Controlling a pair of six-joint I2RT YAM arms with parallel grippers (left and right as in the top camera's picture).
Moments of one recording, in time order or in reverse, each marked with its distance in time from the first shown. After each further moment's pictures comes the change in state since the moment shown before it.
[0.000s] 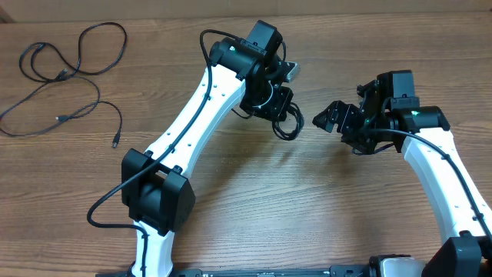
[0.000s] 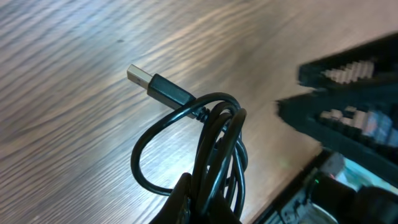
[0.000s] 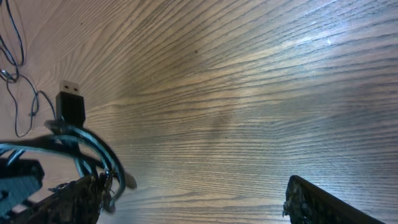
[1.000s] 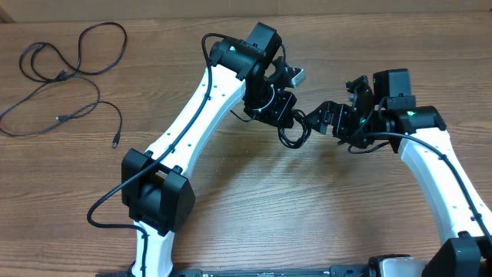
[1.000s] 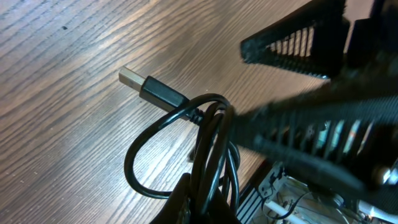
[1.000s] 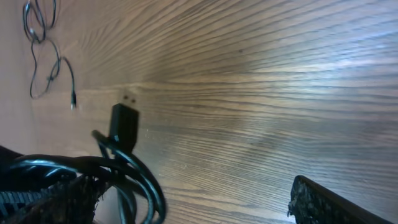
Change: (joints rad) left arm 0.000 0.000 0.000 -0.049 0.133 0.075; right arm 0.036 0.000 0.000 0.048 -0.090 -0.138
